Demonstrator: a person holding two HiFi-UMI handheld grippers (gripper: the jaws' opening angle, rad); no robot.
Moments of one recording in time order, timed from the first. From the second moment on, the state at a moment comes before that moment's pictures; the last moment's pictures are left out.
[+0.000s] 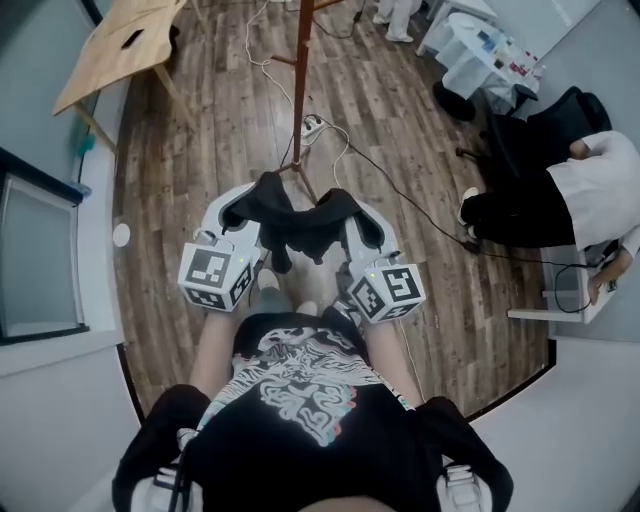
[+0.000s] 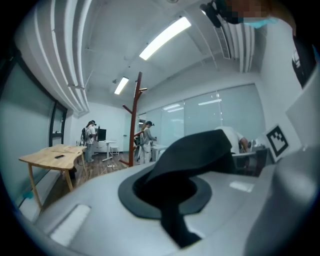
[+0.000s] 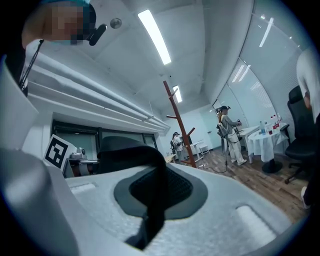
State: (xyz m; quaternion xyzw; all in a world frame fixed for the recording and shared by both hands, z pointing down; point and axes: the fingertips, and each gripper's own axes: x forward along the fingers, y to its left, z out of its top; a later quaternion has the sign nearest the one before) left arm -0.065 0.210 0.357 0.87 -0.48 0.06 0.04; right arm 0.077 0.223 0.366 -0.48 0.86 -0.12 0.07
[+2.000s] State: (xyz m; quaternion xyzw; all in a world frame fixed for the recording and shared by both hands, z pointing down) left arm -0.073 -0.086 0.377 0.89 -0.45 0.05 0.06; right arm 0.109 -0.058 0.371 -0.54 0.83 -0.09 0.07
